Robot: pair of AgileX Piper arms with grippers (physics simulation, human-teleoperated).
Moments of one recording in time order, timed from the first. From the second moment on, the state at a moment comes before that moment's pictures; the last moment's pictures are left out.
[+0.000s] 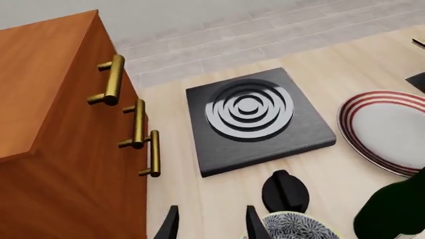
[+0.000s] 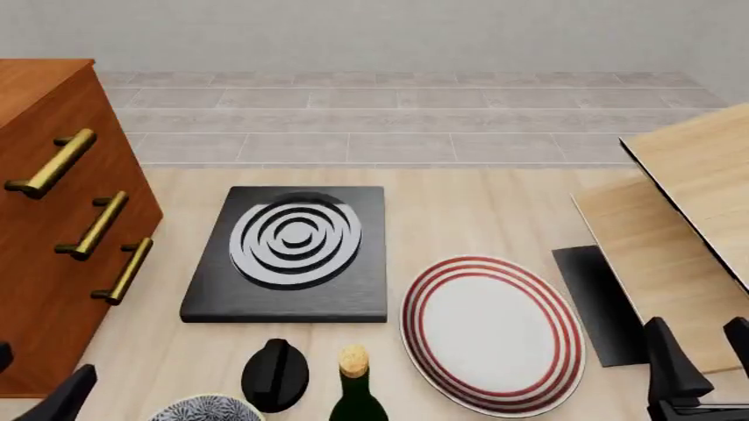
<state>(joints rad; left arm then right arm) -0.15 0.00 -0.38 0.74 0.14 0.00 0.00 -0.01 0.01 0.00</state>
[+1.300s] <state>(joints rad) -0.39 0.11 -0.48 1.03 0.05 0.00 0.00 -0.01 0.01 0.00</state>
